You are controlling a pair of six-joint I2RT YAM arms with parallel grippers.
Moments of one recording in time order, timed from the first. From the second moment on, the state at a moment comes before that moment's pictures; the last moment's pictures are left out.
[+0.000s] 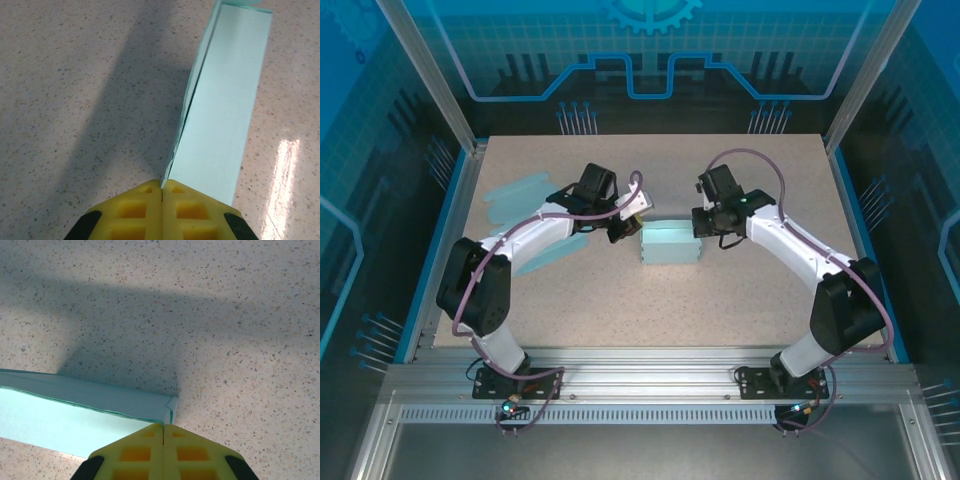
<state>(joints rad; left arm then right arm) -0.44 1.71 1.26 -0.44 0.44 0.55 0.46 1.56 1.25 -0.73 0.06 0.32</state>
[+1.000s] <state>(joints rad) -0.46 1.67 1.27 -0.50 0.17 0.20 0.55 1.56 1.22 -0.69 0.21 0.29</state>
